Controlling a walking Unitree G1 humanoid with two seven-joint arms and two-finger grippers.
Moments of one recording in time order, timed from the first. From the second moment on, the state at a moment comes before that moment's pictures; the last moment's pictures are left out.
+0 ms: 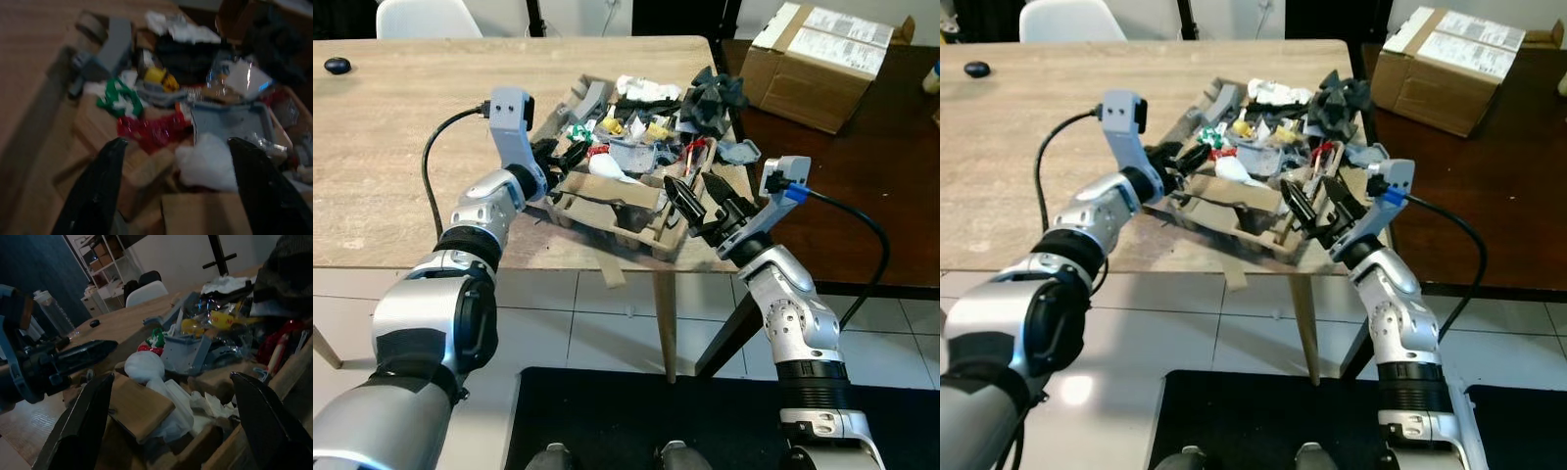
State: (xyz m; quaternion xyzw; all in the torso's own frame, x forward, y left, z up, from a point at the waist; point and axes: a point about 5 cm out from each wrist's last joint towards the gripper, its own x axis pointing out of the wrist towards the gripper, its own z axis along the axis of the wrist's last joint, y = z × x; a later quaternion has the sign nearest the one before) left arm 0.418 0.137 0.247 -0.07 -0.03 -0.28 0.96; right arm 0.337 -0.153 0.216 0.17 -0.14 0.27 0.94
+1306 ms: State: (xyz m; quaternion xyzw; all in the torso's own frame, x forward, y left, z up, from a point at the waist) left arm 0.424 0.101 0.260 0.01 0.01 -0.23 0.97; right arm 0.330 -0.159 0.217 0.16 -0.14 0.25 0.94
